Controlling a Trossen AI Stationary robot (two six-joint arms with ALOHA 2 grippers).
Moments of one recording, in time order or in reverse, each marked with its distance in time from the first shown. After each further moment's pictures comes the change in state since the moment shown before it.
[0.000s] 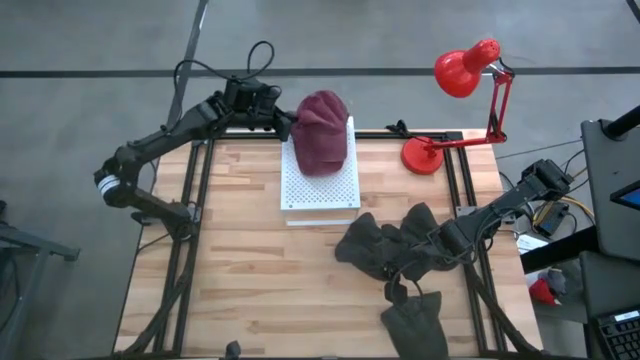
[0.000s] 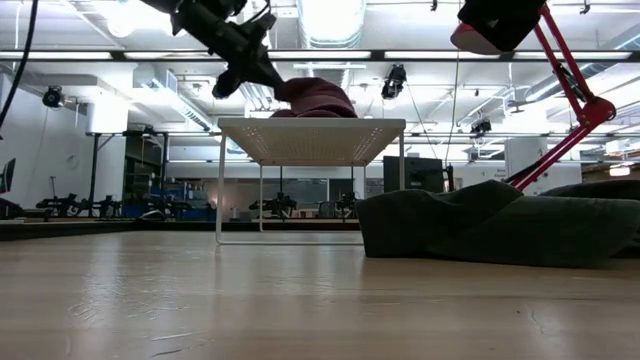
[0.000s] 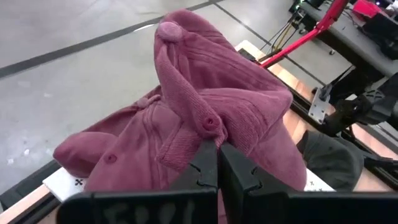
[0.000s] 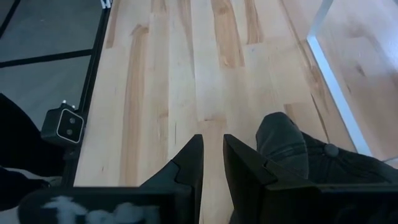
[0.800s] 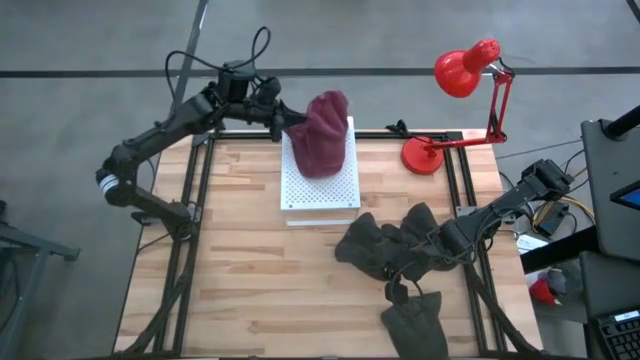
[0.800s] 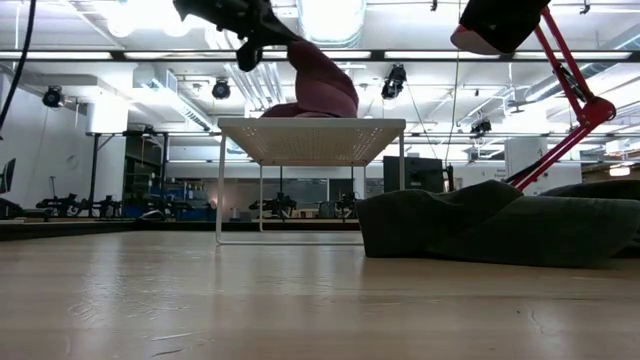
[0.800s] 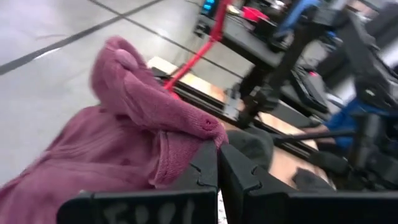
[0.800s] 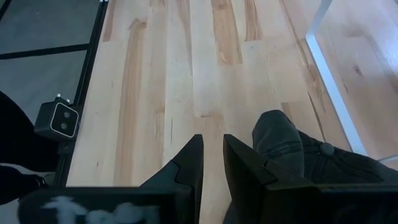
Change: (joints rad) left arm -0.011 0.018 0.131 0.008 0.334 0.079; right arm -0.001 0.000 -0.005 -0.009 0.001 -0.020
